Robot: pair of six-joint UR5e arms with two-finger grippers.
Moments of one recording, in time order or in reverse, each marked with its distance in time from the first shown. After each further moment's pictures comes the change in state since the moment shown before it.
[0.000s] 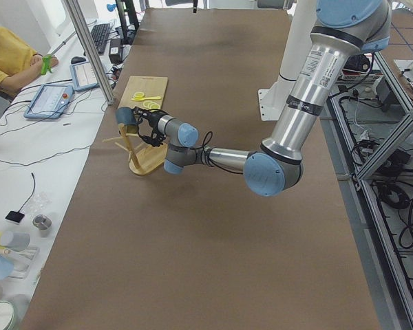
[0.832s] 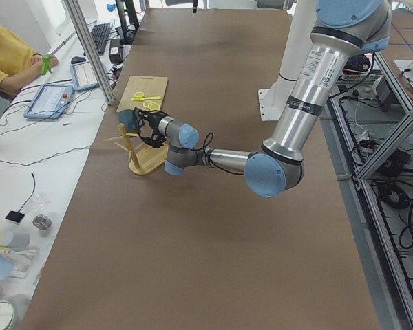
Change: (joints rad) left arm 0.002 0.005 0.000 -0.002 -0.001 0.006; right arm -0.001 0.000 0.001 0.000 0.000 0.001
